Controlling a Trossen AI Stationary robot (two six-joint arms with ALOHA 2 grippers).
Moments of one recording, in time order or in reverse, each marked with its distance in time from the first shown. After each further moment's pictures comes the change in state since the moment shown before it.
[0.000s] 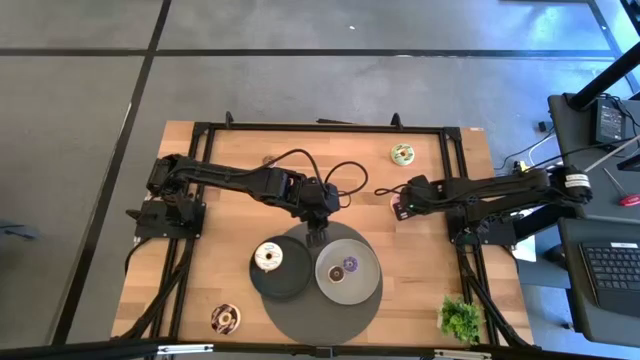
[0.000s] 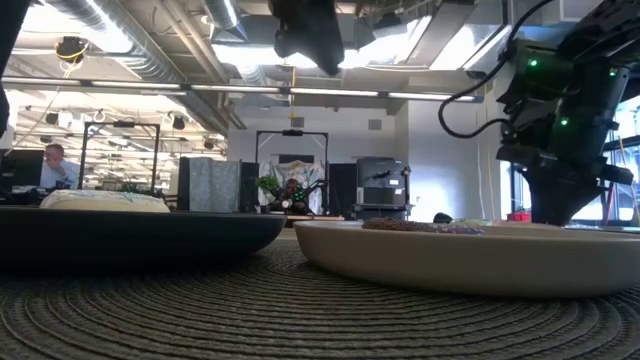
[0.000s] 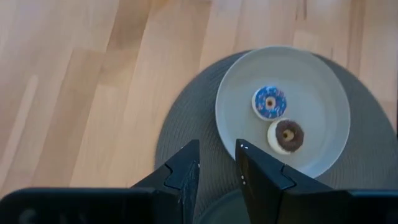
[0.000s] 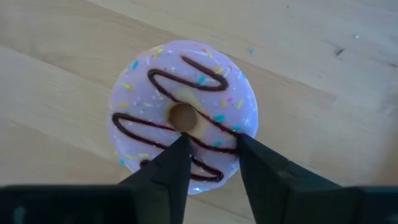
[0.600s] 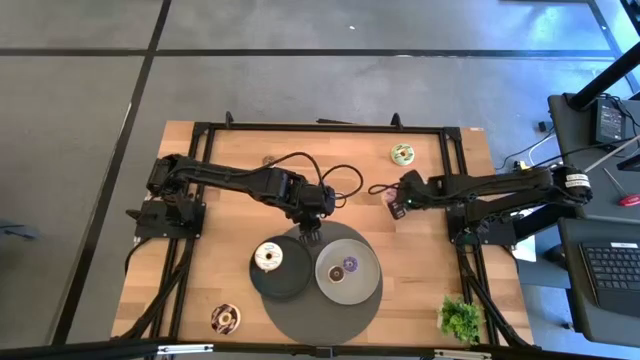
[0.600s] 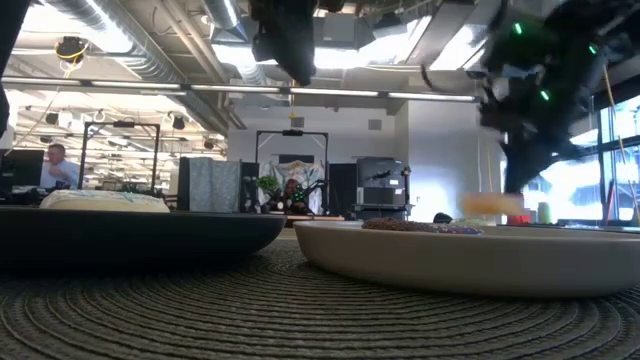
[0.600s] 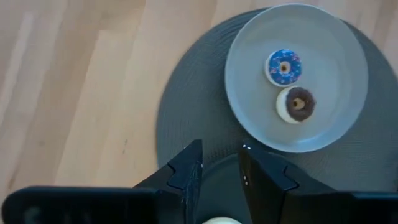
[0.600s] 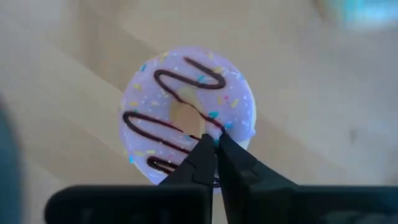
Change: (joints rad) left arm -0.001 0.000 0.000 -0.131 0.026 -0.097; right arm 0.003 -0.010 0.114 0.028 0.061 -0.238
